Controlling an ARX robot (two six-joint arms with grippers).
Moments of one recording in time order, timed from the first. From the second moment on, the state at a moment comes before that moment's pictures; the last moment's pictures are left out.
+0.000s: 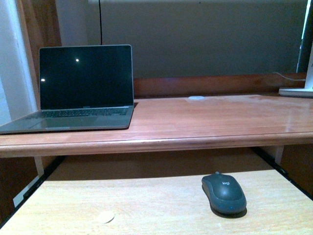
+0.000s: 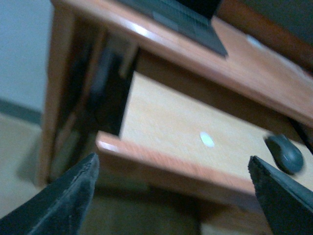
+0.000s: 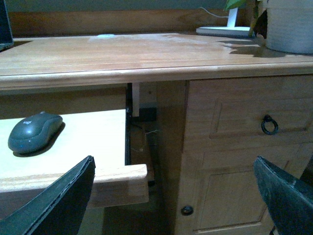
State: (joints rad) left arm -0.26 0.20 0.20 -0.14 -0.17 -0.44; right arm 0.00 0.00 0.01 0.00 0.00 0.00
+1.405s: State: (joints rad) left arm -0.01 0.01 0.01 0.00 0.00 -0.01; right arm 0.63 1.39 0.53 0.67 0.21 0.03
